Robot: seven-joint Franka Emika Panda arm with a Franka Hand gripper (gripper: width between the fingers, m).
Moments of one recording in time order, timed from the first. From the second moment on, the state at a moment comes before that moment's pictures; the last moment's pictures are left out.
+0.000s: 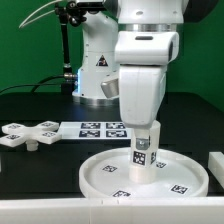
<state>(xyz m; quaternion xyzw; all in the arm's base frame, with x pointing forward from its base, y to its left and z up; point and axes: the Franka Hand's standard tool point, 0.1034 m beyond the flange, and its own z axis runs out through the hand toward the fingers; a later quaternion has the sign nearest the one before) 0.581 0.030 0.072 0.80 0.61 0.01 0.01</state>
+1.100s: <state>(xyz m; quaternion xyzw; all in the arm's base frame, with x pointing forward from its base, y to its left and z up) 0.578 0.027 0.069 0.63 0.78 -0.03 0.03</state>
